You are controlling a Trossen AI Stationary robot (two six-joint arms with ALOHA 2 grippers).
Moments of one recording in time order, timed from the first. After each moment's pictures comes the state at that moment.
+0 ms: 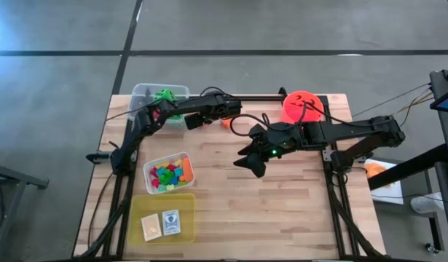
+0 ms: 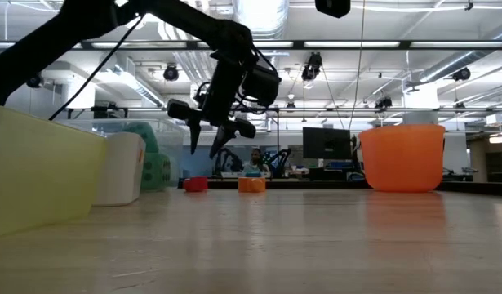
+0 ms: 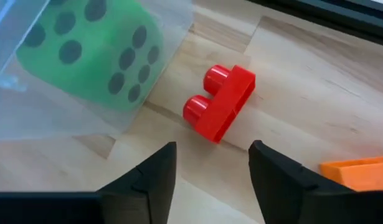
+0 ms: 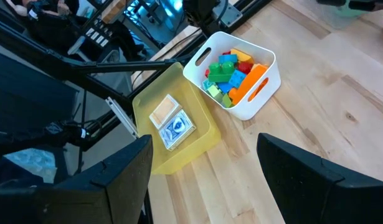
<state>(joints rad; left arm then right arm) 0.38 2.27 1.95 -1.46 -0.47 -1.69 0.12 1.40 1.35 -0.46 0.00 0.78</state>
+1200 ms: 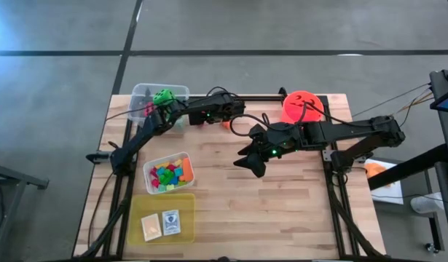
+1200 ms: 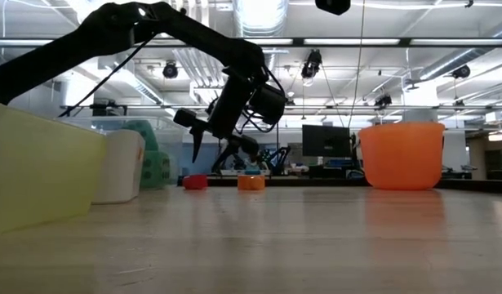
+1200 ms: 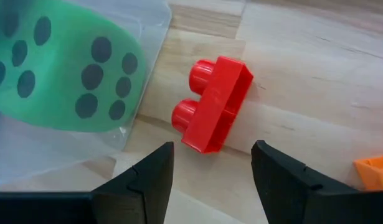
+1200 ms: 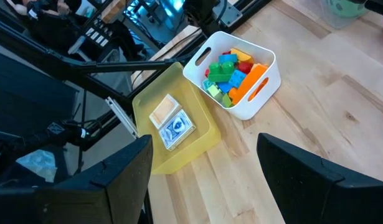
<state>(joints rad) 0.41 2.44 2.13 -1.57 -0.45 -1.49 0.12 1.40 1.35 -0.46 0.00 0.78</state>
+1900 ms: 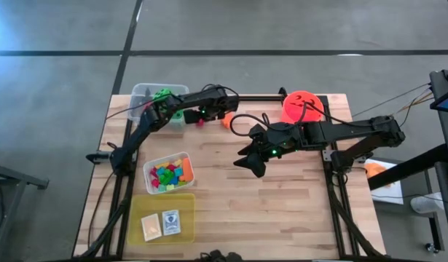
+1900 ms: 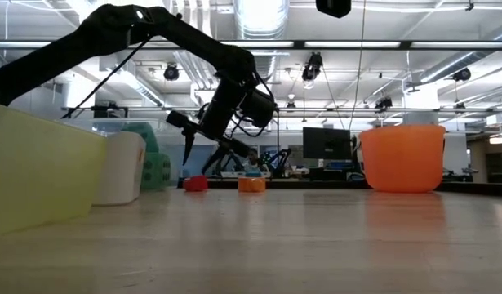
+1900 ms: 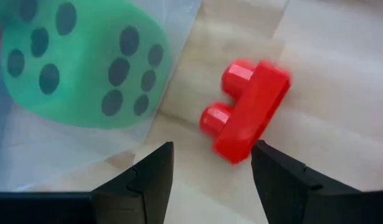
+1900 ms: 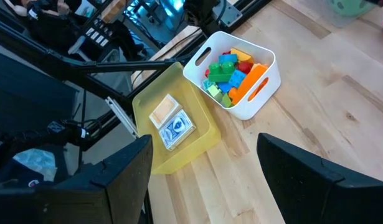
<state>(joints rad) 0.49 2.40 2.06 -1.57 -0.37 -1.50 0.12 1.40 1.35 -0.46 0.00 0.78</state>
